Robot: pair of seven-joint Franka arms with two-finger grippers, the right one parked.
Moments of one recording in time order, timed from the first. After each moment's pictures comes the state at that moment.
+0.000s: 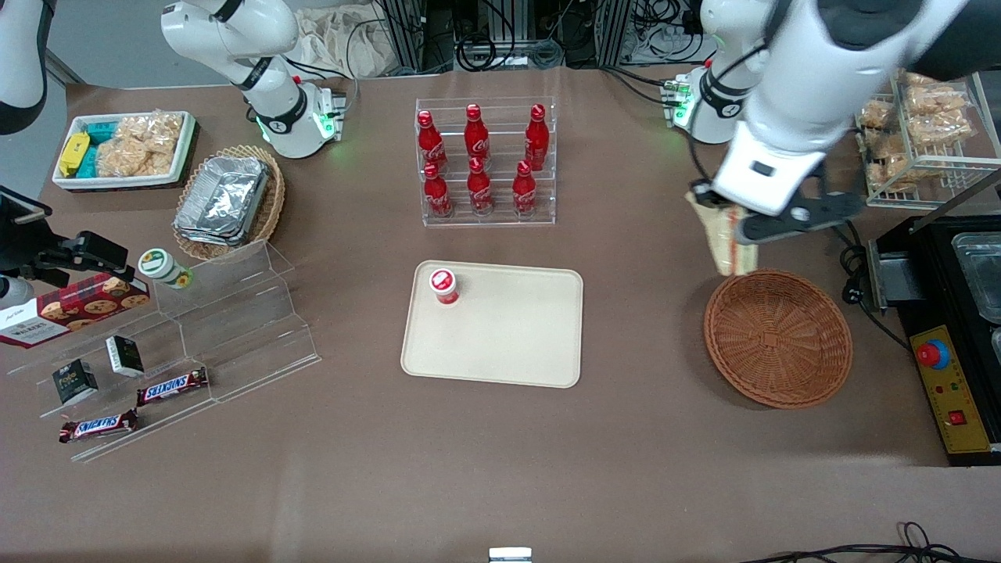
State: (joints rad) arm 0.02 0.15 -0.57 -1.43 0.15 1.43 -0.76
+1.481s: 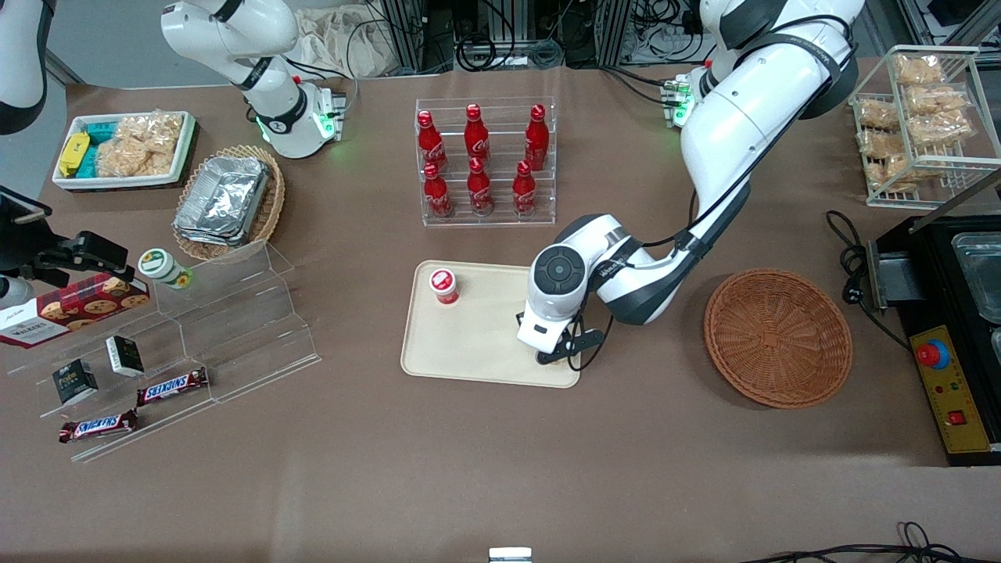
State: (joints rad) arm -0.17 0.86 -0.65 -1.44 0.50 2.07 -1.28
